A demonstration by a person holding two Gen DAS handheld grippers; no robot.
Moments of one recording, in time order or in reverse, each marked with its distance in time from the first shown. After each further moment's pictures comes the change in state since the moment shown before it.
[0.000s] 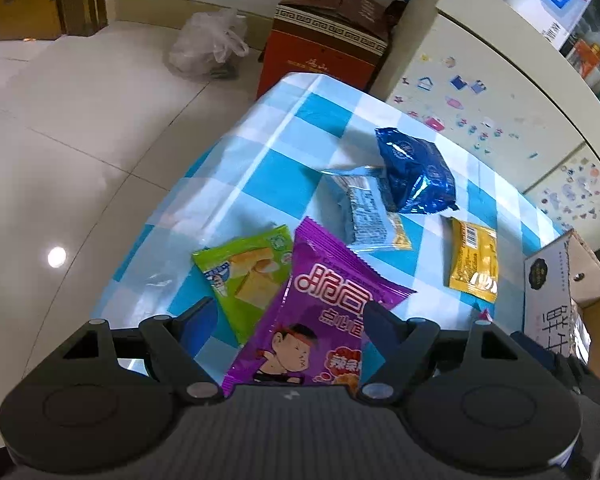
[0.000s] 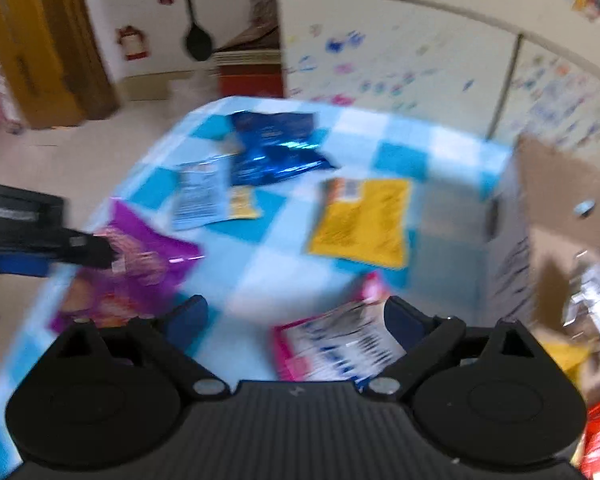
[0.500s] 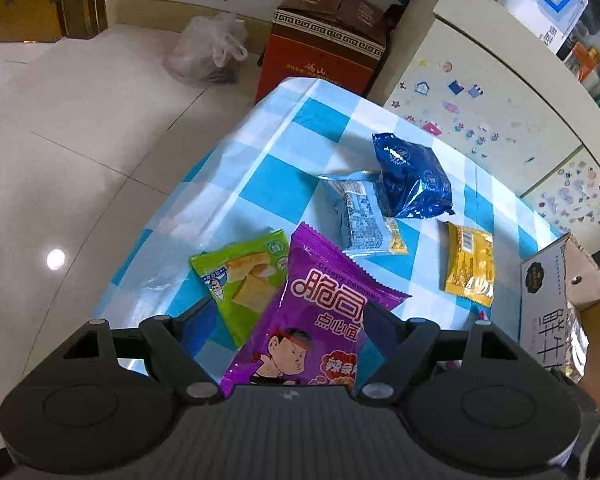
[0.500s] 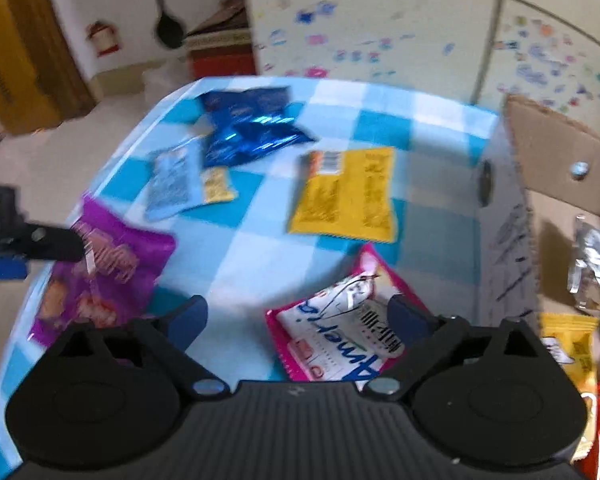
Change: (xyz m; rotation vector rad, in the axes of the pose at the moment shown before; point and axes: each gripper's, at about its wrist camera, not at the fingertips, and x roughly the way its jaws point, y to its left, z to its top) left arm -0.001 -0.002 0.001 -0.004 -0.009 0.003; right arm 0.015 -0.009 0.000 0.074 0.081 0.031
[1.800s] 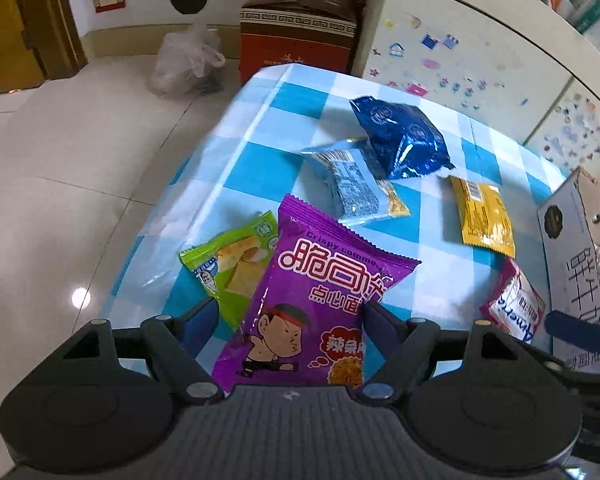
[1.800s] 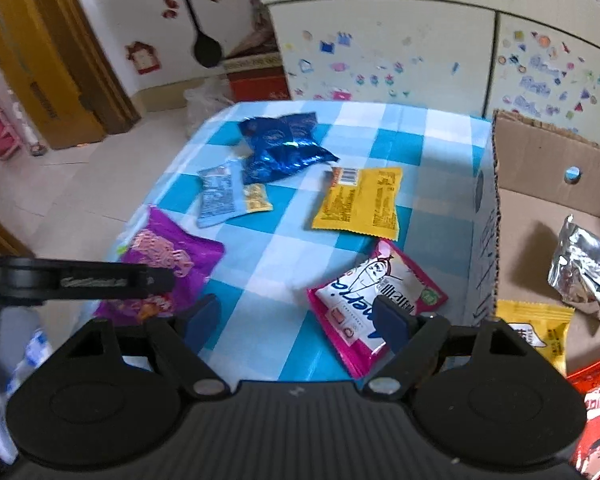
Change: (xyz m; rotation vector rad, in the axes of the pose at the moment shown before) left arm 0.011 -0.020 -0.017 0.159 -0.018 0.068; right arm -0.044 -0.015 -0.004 0.026 -0.037 0.105
